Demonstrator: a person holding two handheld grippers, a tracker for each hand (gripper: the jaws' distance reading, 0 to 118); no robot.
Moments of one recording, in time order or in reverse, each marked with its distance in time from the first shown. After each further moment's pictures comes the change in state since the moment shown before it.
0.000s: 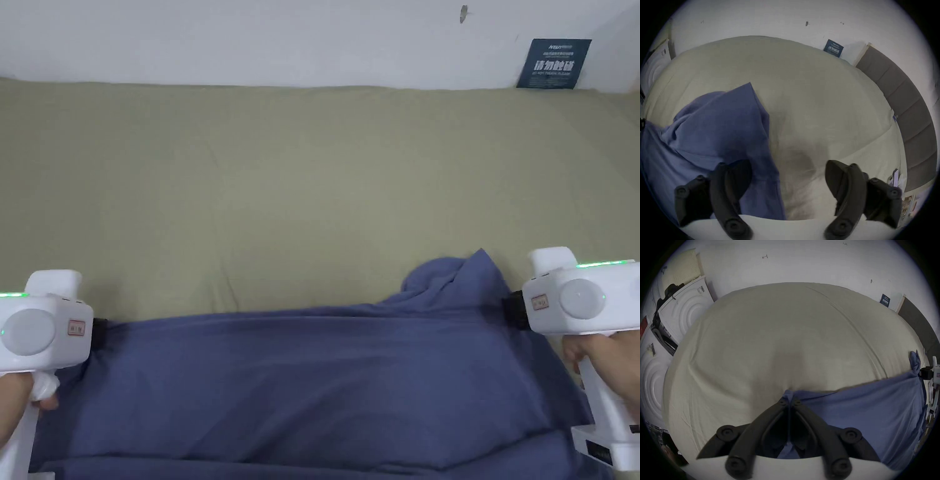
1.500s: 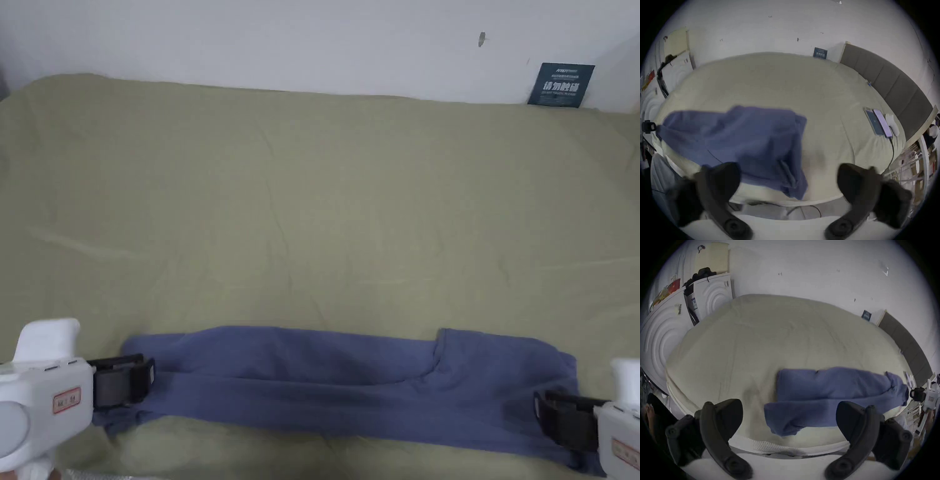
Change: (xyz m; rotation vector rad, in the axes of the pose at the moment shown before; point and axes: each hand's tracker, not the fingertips) left arm -0.053 -0.213 0.203 0.152 -0.119 0.127; right arm -0.020 -0.242 0.238 0.209 -0.011 0.003
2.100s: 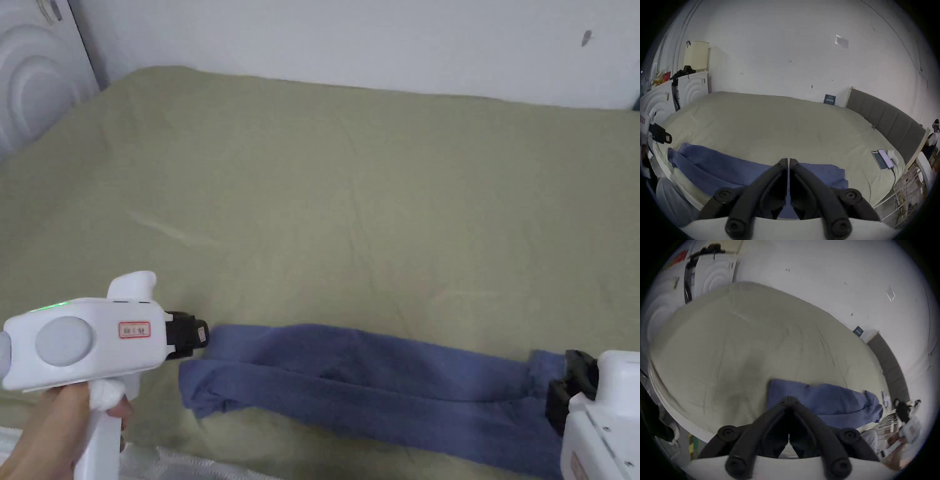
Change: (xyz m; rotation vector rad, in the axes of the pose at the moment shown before) left arm -0.068 0.032 -0.028 -0.107 -0.254 0.229; right arm -0.152 0.020 0.035 0.311 -0.020 0.038
